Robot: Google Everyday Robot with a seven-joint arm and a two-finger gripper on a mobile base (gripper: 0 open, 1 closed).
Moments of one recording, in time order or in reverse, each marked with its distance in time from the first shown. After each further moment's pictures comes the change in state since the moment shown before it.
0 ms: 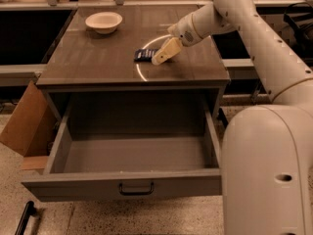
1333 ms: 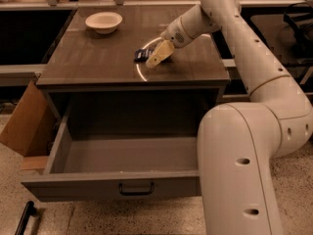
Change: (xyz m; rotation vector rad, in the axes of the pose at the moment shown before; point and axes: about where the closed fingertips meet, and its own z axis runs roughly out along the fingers) arm 0.004 -0.001 0.037 -0.071 0.078 0.011
